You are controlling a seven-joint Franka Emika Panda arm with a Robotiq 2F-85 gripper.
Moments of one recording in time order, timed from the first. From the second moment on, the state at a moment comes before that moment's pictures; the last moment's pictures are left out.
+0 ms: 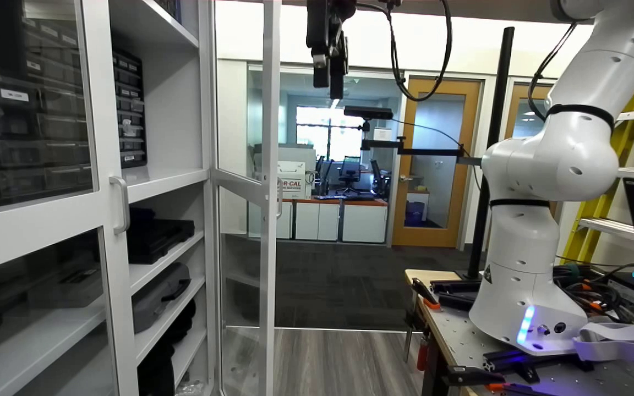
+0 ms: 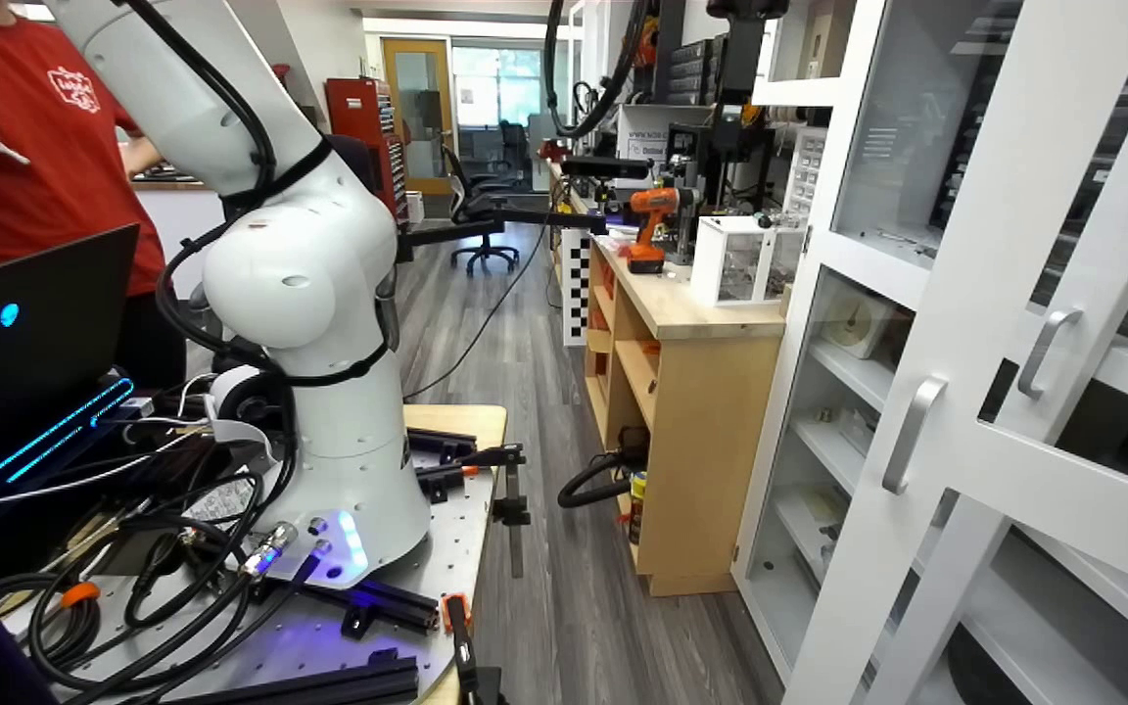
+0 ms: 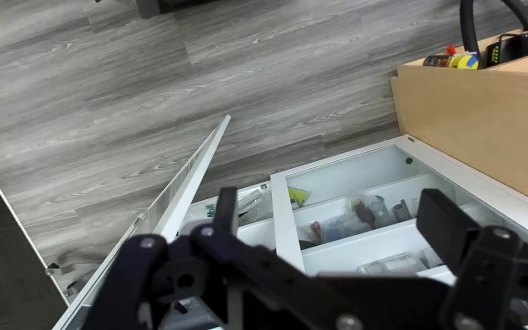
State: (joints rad) arm 0.05 -0.48 0.12 -2.12 0.08 1.64 0.39
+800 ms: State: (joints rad) arm 0.00 -0.57 0.00 -2.31 0.09 1.86 0.22
